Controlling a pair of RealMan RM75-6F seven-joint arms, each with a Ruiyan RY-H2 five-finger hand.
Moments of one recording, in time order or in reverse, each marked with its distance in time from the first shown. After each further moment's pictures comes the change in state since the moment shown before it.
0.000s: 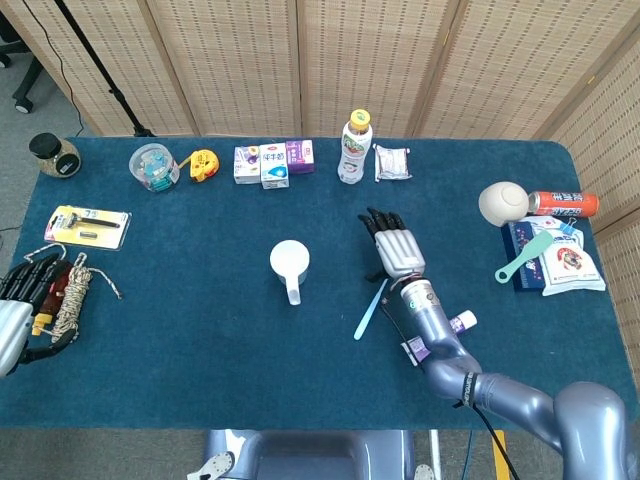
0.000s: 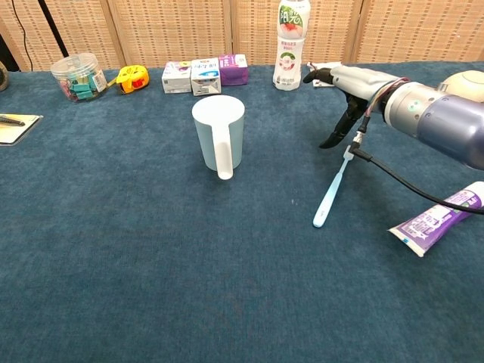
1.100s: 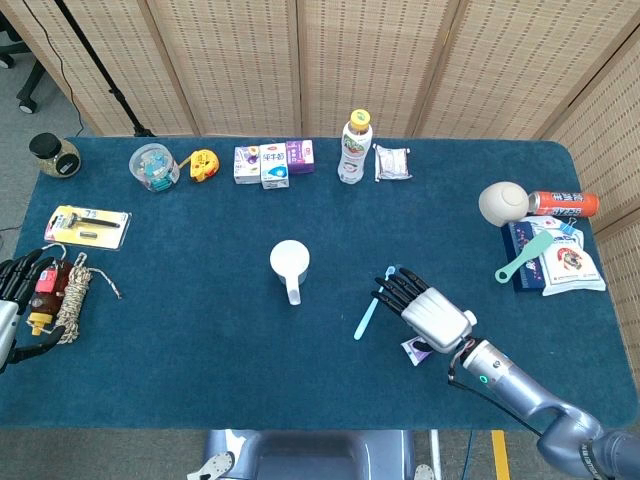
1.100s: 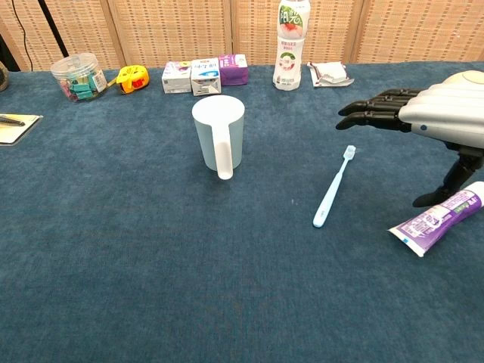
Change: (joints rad) left arm -0.005 0.007 0.026 -0.011 -0.032 0.070 0.009; right arm -0.251 0.470 -0.261 -0.426 -0.721 0.135 0.133
